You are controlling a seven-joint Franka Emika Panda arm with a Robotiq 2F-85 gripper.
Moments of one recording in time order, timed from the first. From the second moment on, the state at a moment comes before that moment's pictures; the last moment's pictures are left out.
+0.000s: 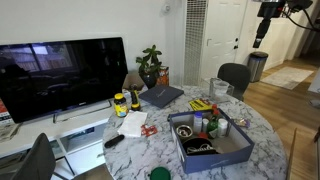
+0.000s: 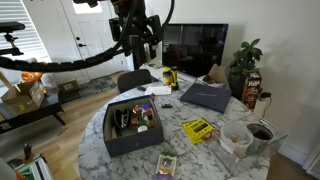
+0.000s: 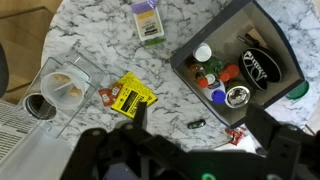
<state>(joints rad) -0.03 -0.56 -0.24 -2.32 -0.08 1.89 -0.44</state>
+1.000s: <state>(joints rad) 0.00 -0.55 -0.01 -2.55 -0.06 2.16 -0.12</state>
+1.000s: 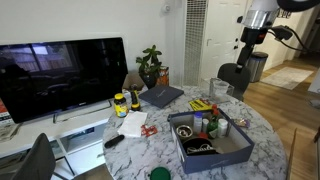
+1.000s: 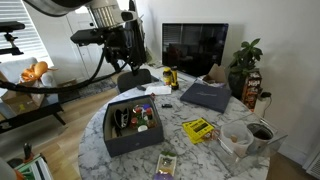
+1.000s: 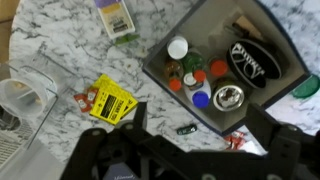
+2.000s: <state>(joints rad) -0.20 -0.16 -0.02 -2.30 -0.24 2.43 0.17</state>
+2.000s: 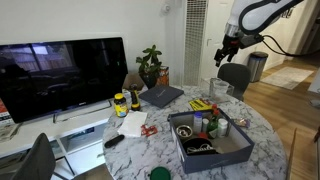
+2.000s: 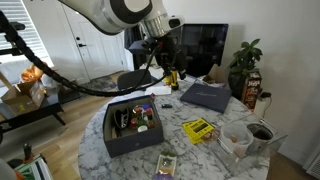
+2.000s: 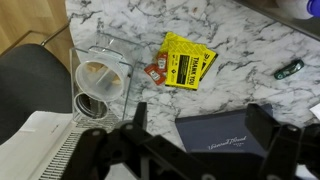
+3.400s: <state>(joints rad) -0.25 0.34 -0.20 -1.83 -0.17 2.23 0.01</state>
